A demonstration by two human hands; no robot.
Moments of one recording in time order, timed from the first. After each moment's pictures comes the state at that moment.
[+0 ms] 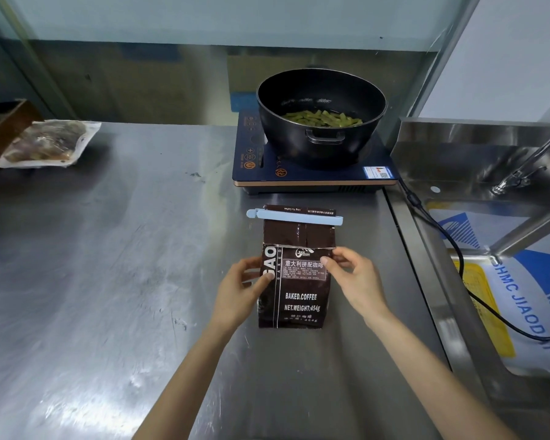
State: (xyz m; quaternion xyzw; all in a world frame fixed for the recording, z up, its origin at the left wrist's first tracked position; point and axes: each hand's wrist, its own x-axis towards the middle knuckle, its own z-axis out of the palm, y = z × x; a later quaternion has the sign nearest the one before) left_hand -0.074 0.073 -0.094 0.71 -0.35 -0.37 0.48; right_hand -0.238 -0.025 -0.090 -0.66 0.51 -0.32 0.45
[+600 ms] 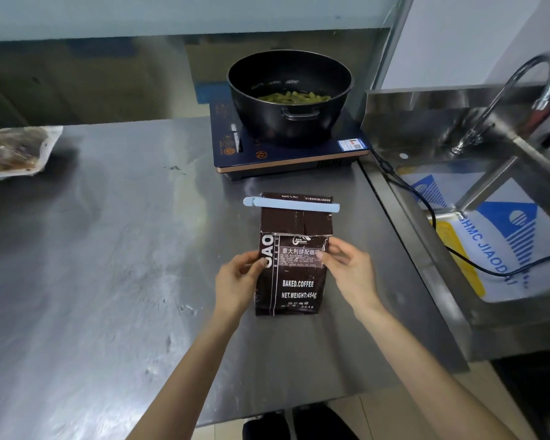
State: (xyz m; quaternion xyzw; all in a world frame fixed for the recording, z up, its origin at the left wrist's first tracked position) left_hand -0.074 0.097 -0.096 0.71 -0.33 -0.40 0.48; right_hand -0.235 0.032 -0.094 -0.56 0.56 -0.40 0.47
